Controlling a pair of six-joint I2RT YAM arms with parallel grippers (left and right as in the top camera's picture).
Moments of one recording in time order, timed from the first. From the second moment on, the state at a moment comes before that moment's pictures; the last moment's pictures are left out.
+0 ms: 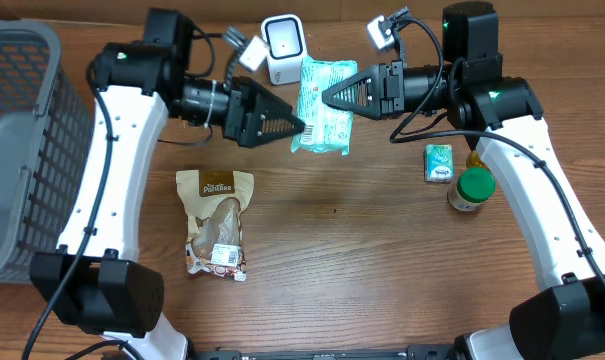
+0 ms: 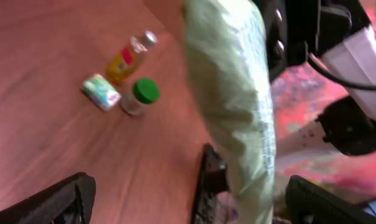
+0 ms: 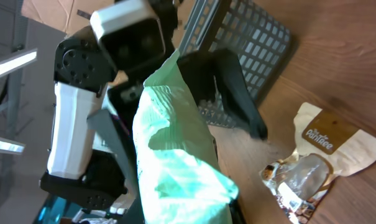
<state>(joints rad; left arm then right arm) -0.10 1.82 1.87 -1.36 1.25 0.45 0.21 1.66 1.57 -0.53 -1.31 0.49</state>
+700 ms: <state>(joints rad) 0.06 1.82 1.87 -1.14 0.34 0.26 0.57 1.66 1.57 -0.75 -0.26 0.14</state>
